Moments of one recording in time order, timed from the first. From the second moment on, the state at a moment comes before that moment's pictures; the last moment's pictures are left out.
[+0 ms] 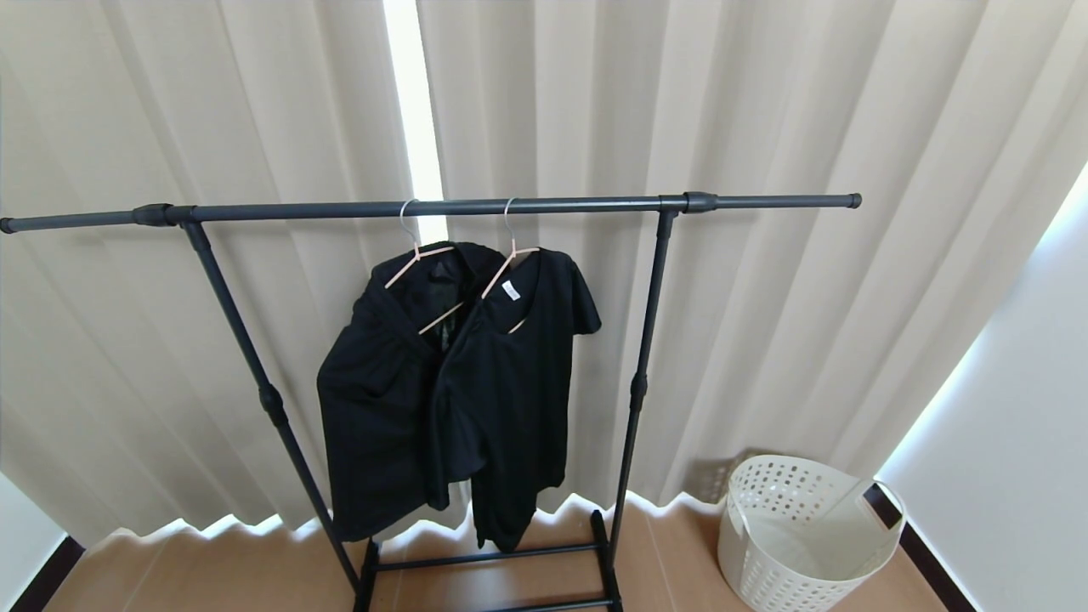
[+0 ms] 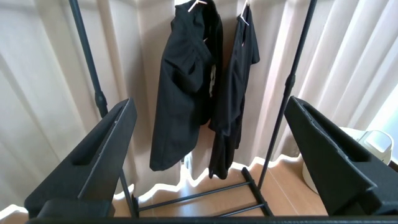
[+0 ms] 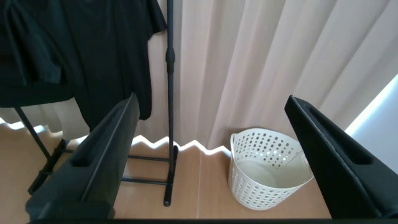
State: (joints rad) left arm -0.01 0.00 0.00 -0.10 -0.16 0.00; right arm 0.00 0.00 -0.03 0.08 0.11 -0.03
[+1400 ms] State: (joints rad) left arm -0.01 0.00 0.00 -0.10 -0.16 0.00; right arm 0.00 0.00 -0.03 0.08 0.10 -0.03
